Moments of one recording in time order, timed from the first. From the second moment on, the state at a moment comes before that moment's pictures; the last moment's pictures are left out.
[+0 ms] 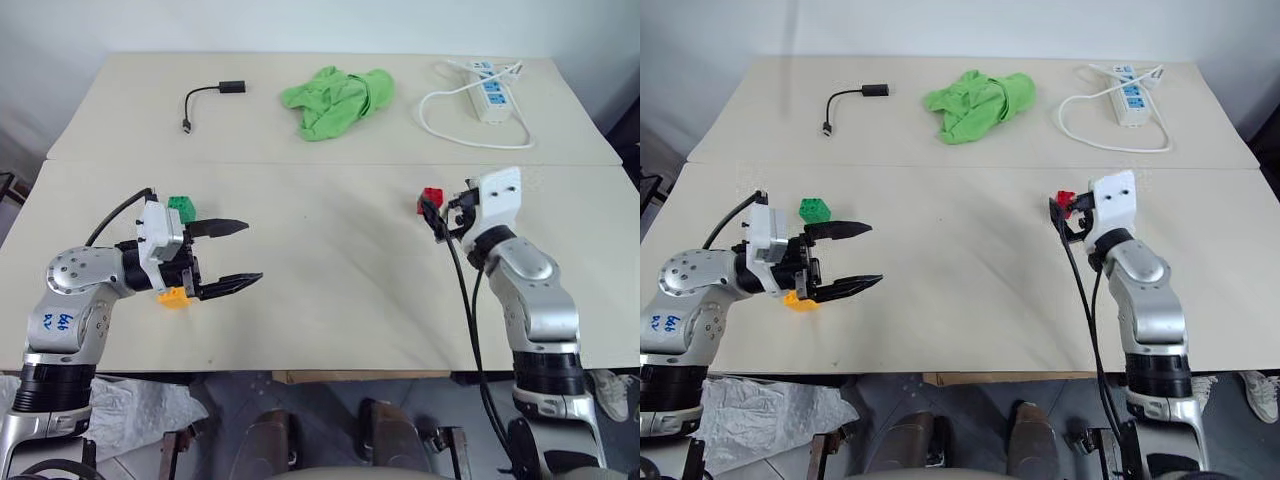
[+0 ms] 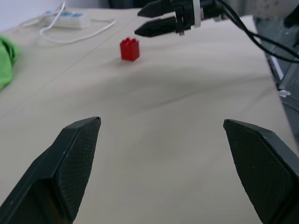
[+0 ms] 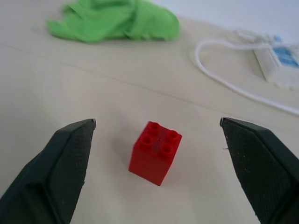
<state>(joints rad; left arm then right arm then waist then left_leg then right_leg) -0.32 0.73 0.14 -0.06 -0.53 0.20 -1.10 -0.49 -0.38 -0.13 -0.07 0.15 0.52 0.25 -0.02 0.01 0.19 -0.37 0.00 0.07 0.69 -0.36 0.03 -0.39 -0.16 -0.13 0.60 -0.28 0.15</state>
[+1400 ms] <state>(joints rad) -0.20 0.67 0.26 -0.07 -0.55 0.20 -0.99 -0.79 -0.63 0.19 0.49 0.25 0.03 1.48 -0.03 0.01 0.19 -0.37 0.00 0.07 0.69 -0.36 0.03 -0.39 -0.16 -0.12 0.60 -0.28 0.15</state>
